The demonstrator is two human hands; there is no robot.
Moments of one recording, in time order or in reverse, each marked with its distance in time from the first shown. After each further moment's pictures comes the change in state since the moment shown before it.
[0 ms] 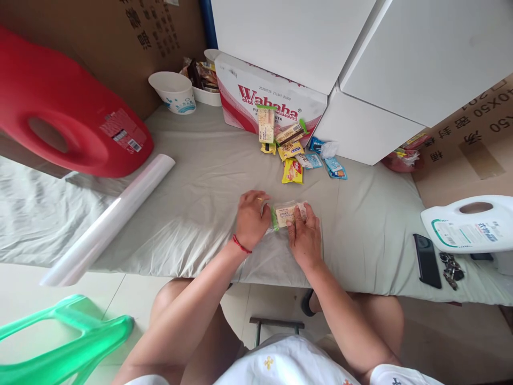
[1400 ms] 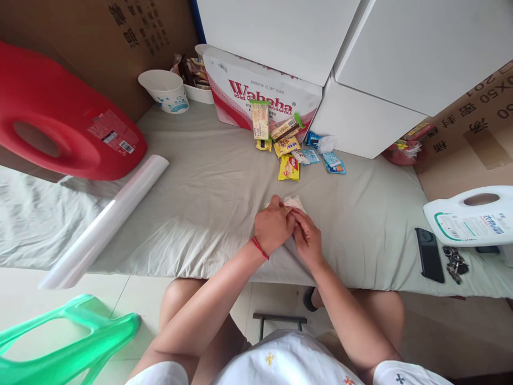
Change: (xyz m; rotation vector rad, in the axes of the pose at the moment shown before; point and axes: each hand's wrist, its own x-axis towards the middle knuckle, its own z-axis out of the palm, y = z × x) left_hand -0.010 0.050 0.022 0.225 -0.284 0.098; right_hand -0.005 0.015 -0.009 0.573 -0.025 0.018
